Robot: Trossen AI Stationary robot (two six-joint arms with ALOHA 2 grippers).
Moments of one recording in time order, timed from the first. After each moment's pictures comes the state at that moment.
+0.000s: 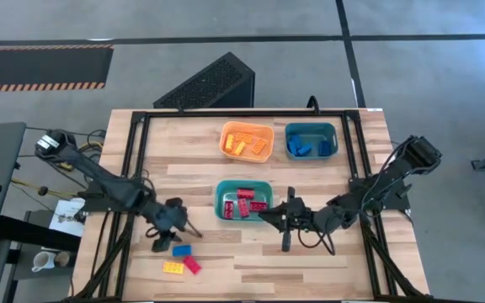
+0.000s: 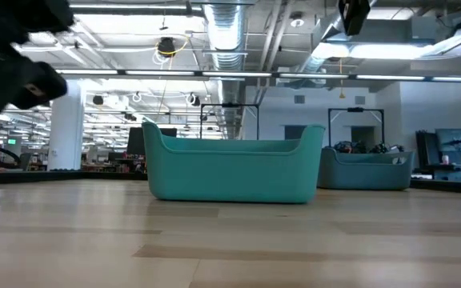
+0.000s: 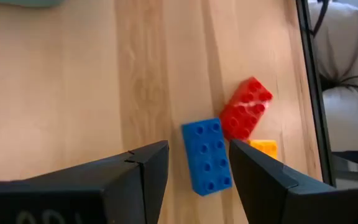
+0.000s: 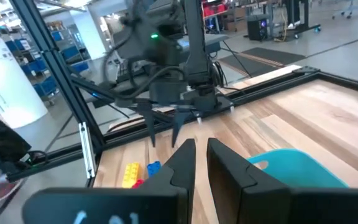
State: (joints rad) left arm -0.53 1.13 0.62 -0.44 0.09 -0.55; right arm 0.56 1.48 0.76 0.64 0.72 0.35
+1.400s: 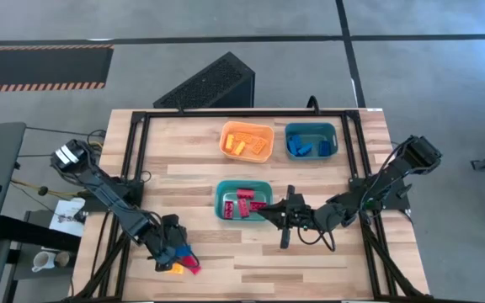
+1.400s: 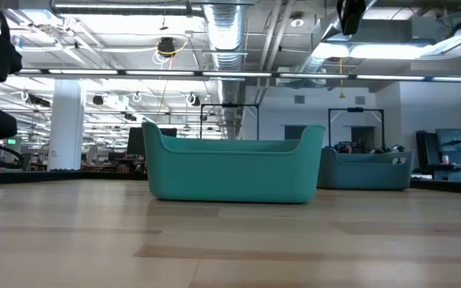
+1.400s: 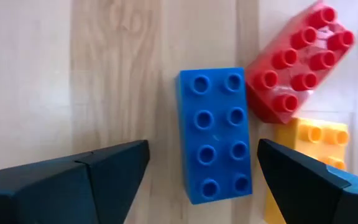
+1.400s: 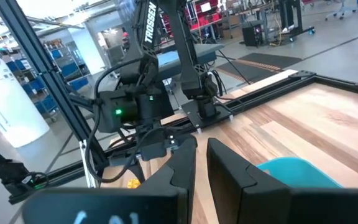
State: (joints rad) left arm -0.77 1.48 0.62 -0.32 -0.12 -0.83; right arm 0.55 1.48 0.76 0.69 0.74 0.38
